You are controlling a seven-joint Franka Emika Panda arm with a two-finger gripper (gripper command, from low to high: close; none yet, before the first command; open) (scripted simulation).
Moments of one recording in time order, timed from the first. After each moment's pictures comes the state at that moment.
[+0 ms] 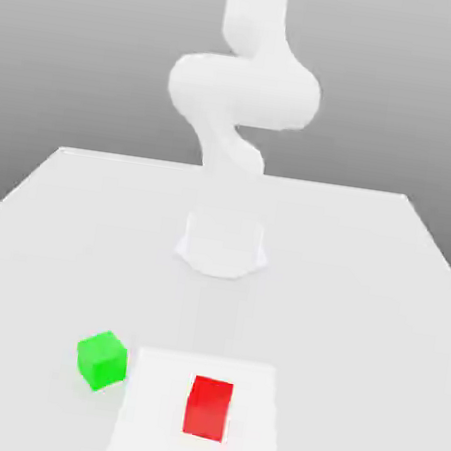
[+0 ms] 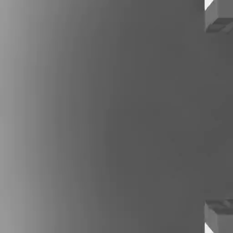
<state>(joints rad) -0.01 -0.71 0.01 -2.34 0.00 2.35 0.82</state>
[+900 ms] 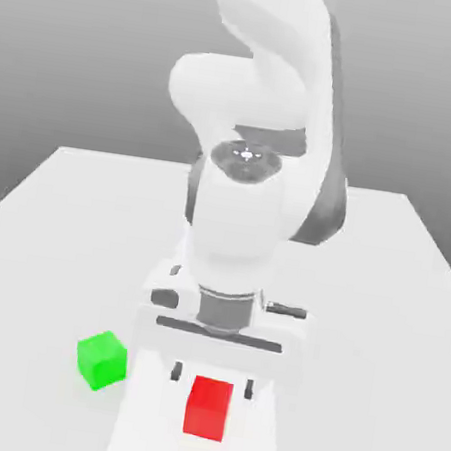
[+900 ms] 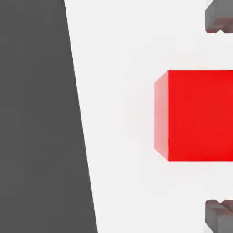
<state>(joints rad) -0.02 0.28 0.03 -2.63 -0.04 2.91 0.98</state>
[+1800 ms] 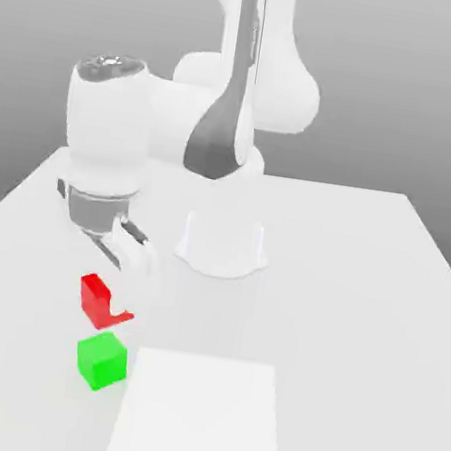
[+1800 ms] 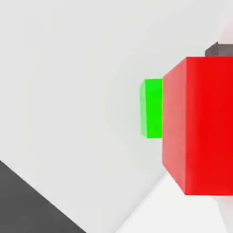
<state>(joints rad) -0.30 -0.02 -0.09 -2.79 -0.01 2.77 1.31</state>
